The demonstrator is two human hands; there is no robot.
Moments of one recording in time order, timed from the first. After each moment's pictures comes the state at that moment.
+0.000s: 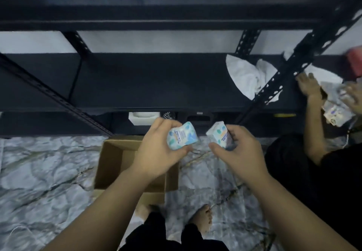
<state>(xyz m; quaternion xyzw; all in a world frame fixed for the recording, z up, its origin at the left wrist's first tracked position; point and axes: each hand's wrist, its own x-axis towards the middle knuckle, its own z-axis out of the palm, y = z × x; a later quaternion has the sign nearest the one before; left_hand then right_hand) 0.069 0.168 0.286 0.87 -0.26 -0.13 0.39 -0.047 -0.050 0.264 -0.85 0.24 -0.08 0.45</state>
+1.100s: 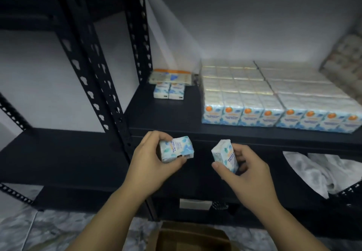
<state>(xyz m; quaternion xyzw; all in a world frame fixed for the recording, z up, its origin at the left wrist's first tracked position) 0.341 0.438 0.439 0.82 -0.22 0.04 0.52 0.225 0.211 0.431 -0.83 0.12 -0.23 0.49</state>
